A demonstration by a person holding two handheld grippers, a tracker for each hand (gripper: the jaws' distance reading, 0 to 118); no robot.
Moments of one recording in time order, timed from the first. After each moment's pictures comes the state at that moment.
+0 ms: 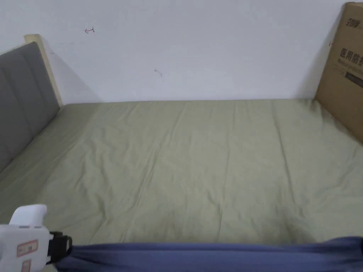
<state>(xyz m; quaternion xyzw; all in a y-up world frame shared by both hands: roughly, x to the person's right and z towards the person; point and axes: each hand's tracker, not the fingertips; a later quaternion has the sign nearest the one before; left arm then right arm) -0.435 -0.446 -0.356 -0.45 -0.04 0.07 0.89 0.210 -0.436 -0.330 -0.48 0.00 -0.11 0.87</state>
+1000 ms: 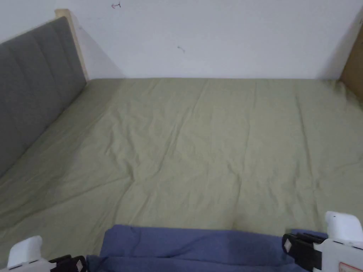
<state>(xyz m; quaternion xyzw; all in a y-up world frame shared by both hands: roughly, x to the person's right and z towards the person) -0.461 -0.496 -0.230 -0.42 -0.01 0.24 0.88 0.026 -0.468 -0.271 -0.41 0.15 -0.14 0.89</state>
